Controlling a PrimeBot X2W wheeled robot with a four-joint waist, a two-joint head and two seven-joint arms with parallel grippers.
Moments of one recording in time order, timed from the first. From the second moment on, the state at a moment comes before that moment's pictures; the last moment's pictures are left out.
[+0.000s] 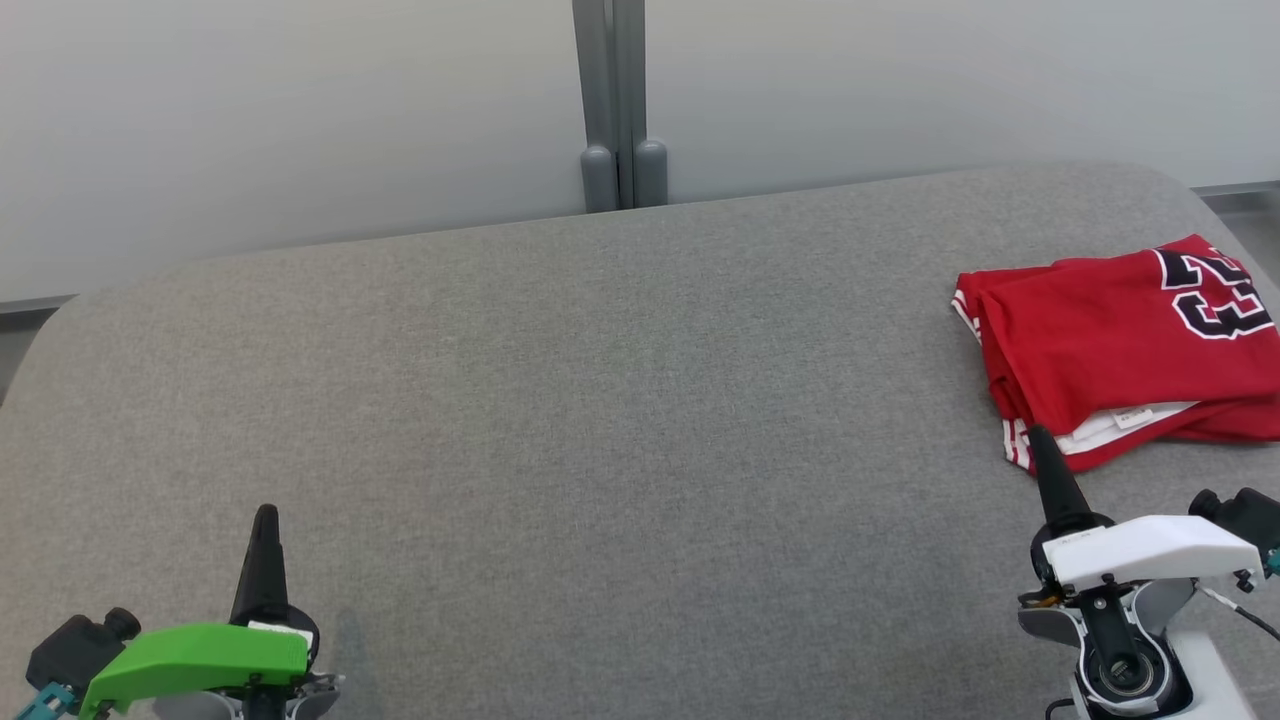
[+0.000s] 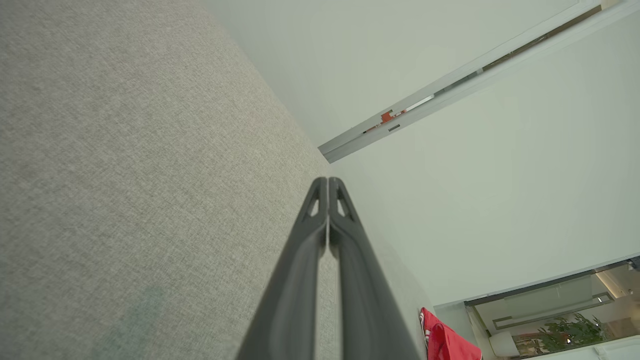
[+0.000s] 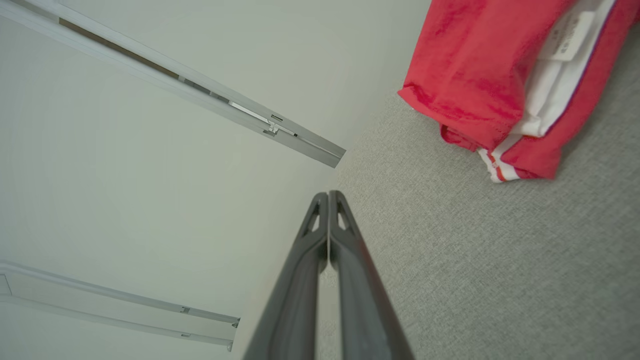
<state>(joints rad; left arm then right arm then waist) -0.04 0.04 0.09 0.25 -1.08 -0.12 -0.02 -0.12 -0.09 -0.04 0.29 1.11 0.13 -0.02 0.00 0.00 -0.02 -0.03</state>
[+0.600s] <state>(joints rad) -0.06 0.04 0.10 0.25 -1.26 -0.12 0.02 -0.12 -0.08 -0.06 0.27 1.28 0.13 0.02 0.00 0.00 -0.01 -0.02</state>
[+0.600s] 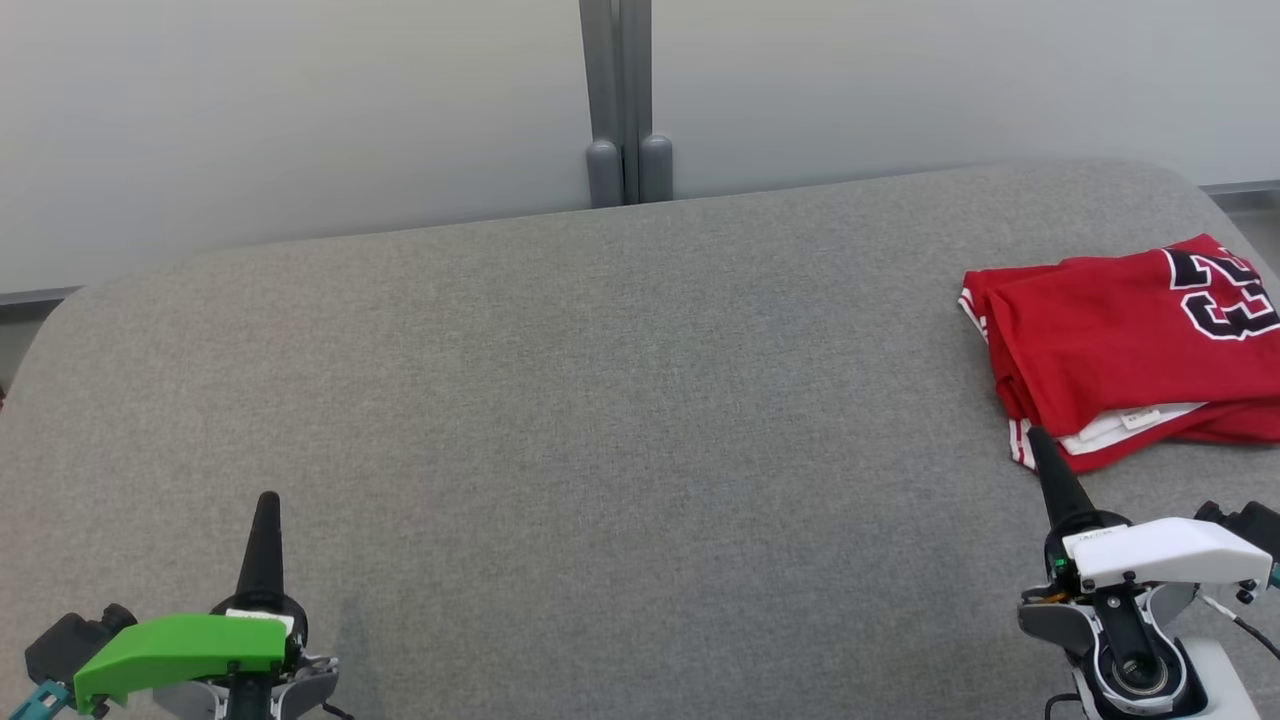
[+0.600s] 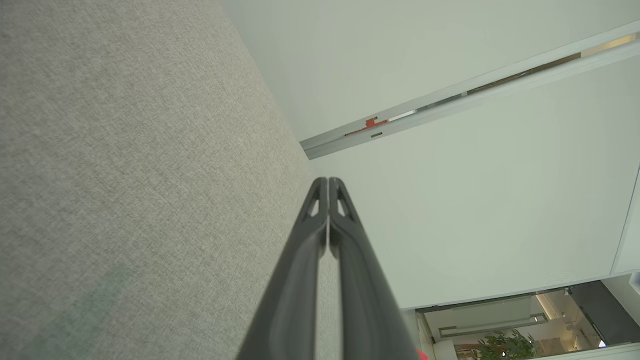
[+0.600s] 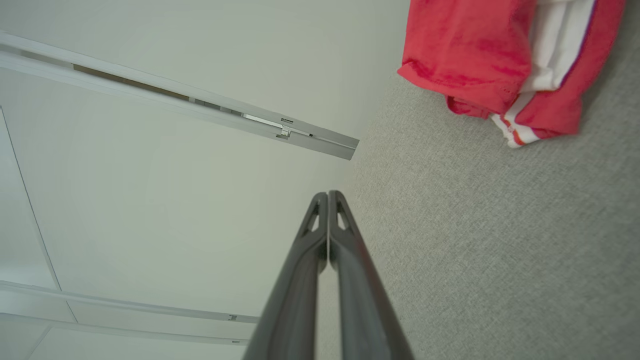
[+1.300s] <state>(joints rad) -0.08 0.04 0.11 0.25 -1.44 -0.12 0.07 -0.11 -0.06 -0.09 0.26 1.44 0.13 0.07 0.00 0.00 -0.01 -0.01</state>
